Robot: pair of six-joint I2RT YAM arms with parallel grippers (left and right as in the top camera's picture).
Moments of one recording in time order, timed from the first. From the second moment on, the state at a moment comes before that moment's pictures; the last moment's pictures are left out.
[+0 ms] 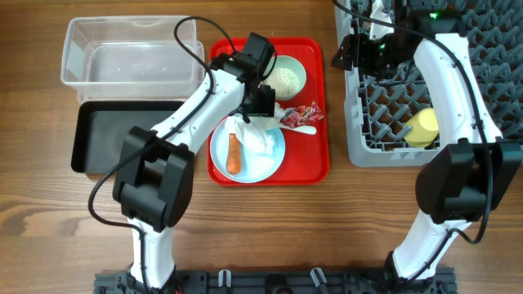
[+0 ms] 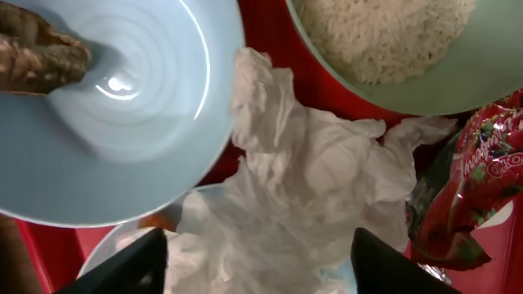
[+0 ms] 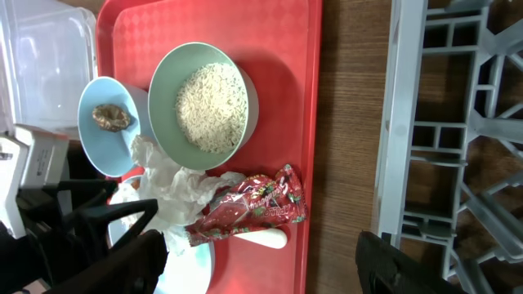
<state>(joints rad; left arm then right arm) -0.49 2.08 1.66 -0.92 0.00 -0.39 0.04 2.00 1.88 -1.12 -0.43 0.12</state>
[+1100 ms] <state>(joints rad) -0.44 1.77 1.76 -1.01 -0.07 -0.39 0.04 2.00 1.88 -1.12 -0.43 0.12</state>
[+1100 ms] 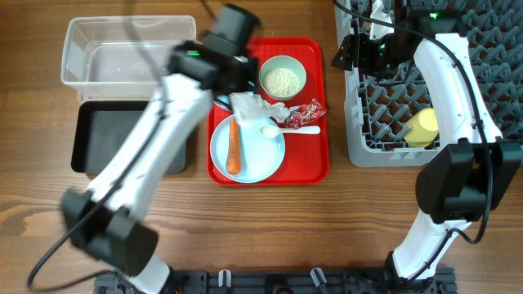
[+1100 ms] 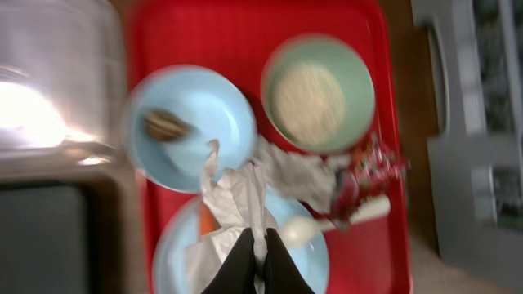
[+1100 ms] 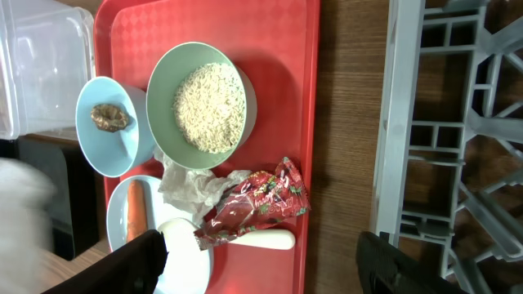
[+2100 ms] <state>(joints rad) -0.17 1.91 1.77 -0.87 0.00 -0.31 0.04 2.00 1.88 -1.14 -0.40 0.13</state>
